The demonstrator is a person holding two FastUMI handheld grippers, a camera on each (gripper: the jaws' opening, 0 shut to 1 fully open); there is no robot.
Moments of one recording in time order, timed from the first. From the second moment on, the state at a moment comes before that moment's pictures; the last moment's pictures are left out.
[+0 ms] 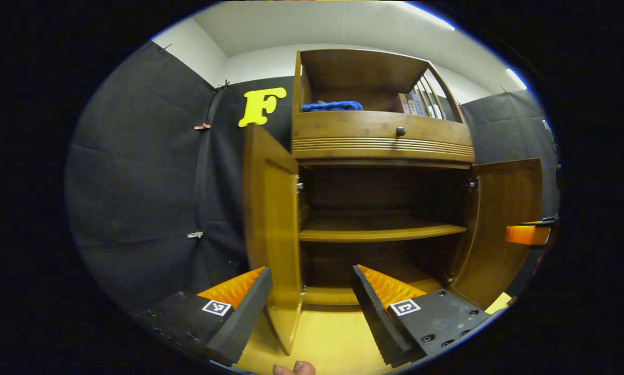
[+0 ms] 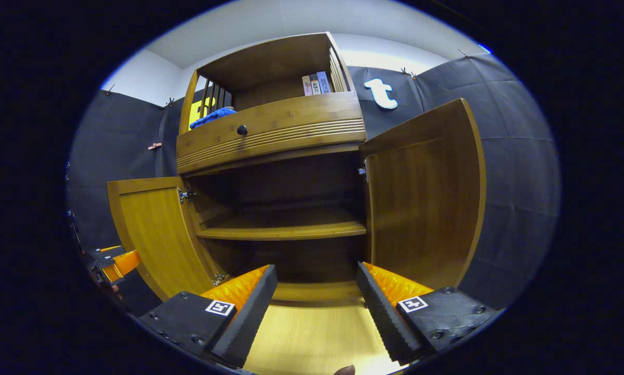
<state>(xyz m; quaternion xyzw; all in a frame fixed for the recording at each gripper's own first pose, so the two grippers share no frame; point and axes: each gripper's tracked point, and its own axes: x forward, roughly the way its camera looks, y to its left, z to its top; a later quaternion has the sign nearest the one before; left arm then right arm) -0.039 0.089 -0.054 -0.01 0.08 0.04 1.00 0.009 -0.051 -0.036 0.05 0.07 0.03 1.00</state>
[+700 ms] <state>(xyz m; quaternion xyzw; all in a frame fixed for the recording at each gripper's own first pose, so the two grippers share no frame) 0.010 0.006 -0.040 0.00 0.05 0.02 1.00 0.014 -0.074 -0.039 0.04 0.07 0.03 1.00</state>
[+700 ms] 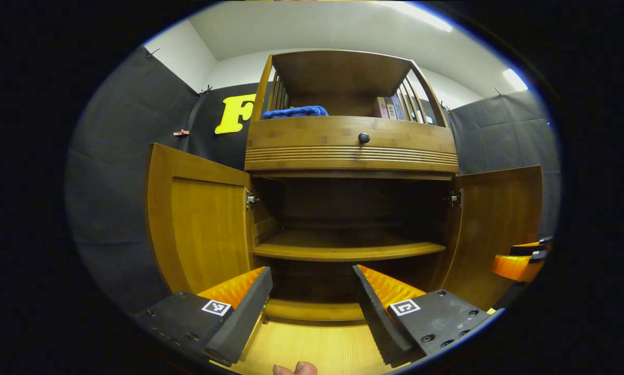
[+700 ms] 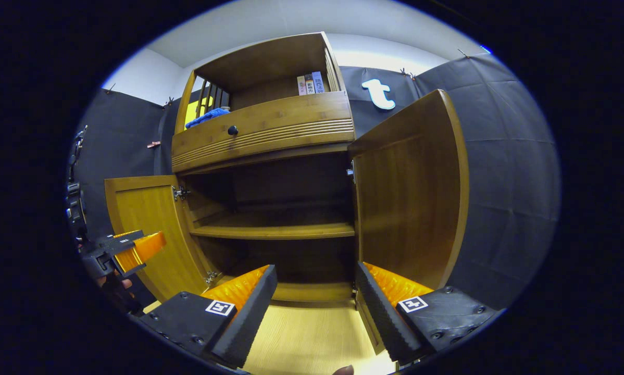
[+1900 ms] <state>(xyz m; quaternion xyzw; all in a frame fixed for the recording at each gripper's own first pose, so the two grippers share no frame) 0.004 -0.026 -0.036 0.01 0.05 -0.01 1.00 -0.006 -0.070 -0.035 0.03 0.06 0.03 1.00</state>
